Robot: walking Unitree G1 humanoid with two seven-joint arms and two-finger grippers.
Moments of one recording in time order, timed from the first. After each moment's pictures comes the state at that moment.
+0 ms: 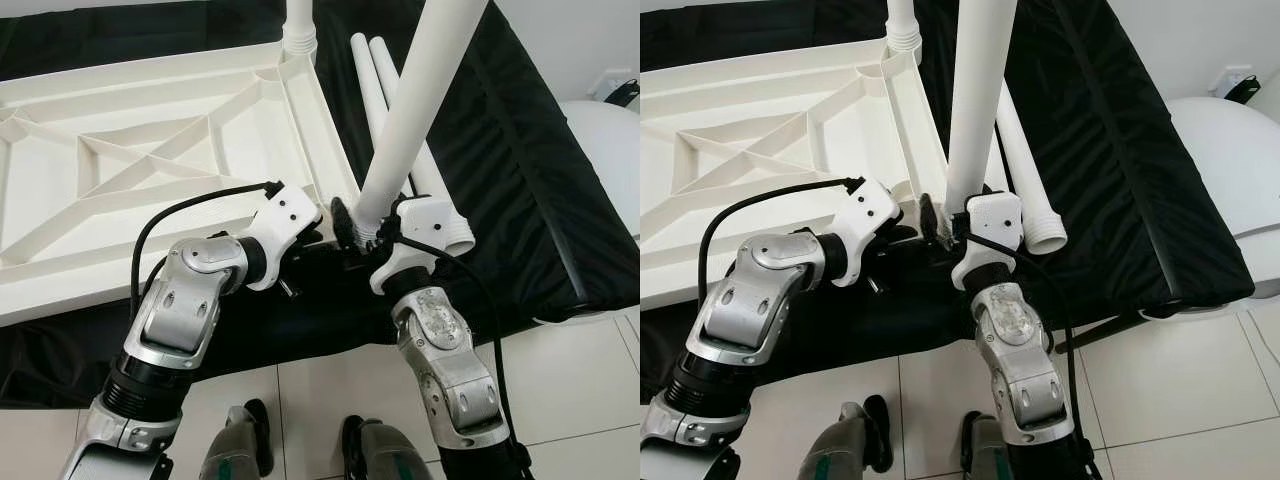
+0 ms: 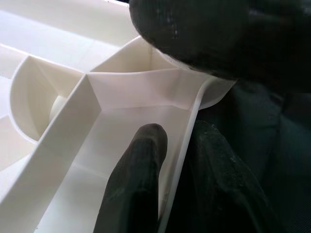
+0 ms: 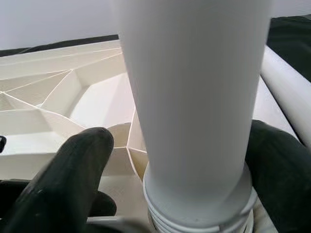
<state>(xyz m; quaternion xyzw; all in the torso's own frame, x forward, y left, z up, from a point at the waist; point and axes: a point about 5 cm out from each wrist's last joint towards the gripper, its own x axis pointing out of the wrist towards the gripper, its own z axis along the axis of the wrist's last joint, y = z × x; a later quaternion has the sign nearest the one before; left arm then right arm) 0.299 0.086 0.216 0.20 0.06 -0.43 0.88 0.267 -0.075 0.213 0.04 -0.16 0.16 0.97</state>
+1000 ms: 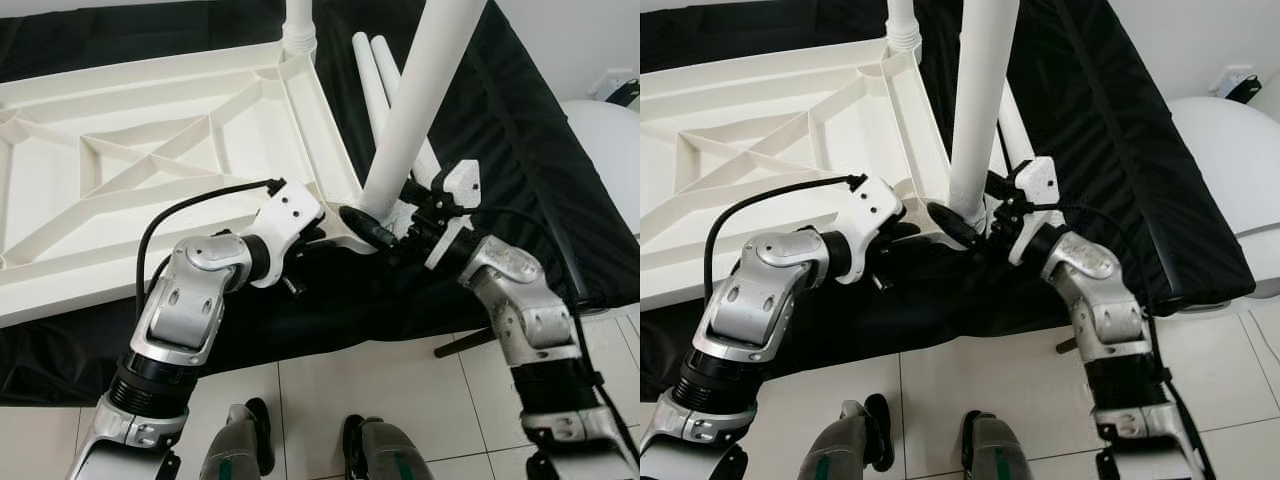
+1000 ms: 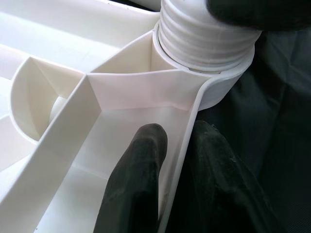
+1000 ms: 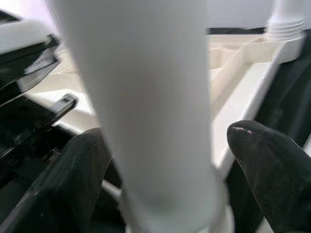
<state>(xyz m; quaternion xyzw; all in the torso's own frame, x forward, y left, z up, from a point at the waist) 0.302 0.084 0.217 0.19 0.06 -0.43 0.88 0.314 -0.132 0.225 -0.06 -0.13 0.46 0.88</state>
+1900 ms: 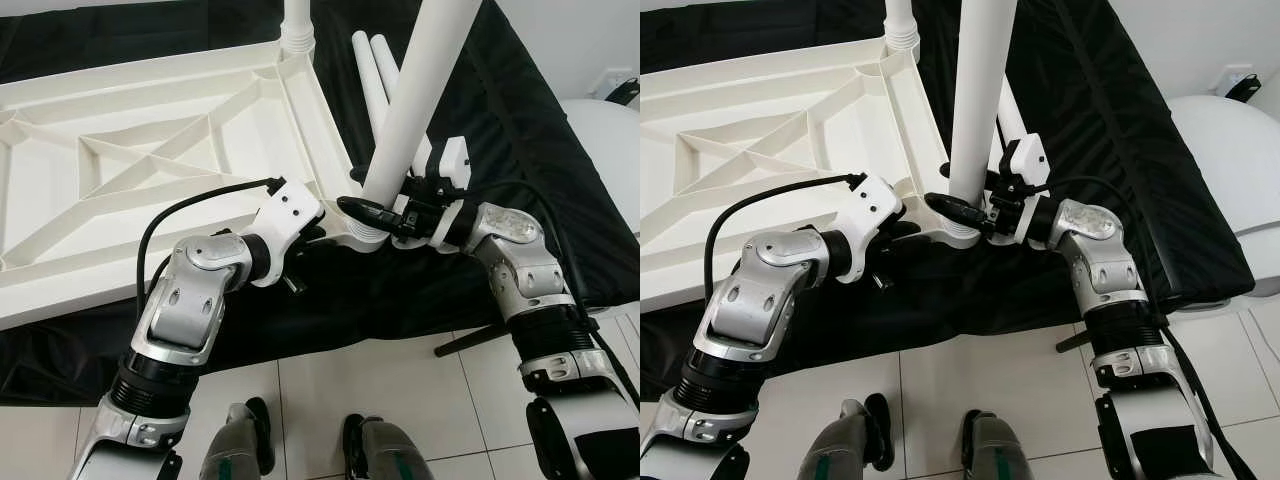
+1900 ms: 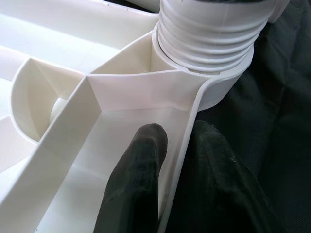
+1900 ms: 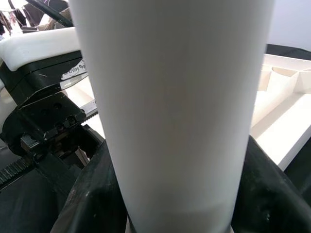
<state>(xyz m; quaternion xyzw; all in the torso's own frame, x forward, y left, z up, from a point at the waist) 0.302 0.084 0.217 0.19 0.06 -0.43 0.88 0.337 -0.127 0.240 -0.11 -0.15 0.55 0.81</state>
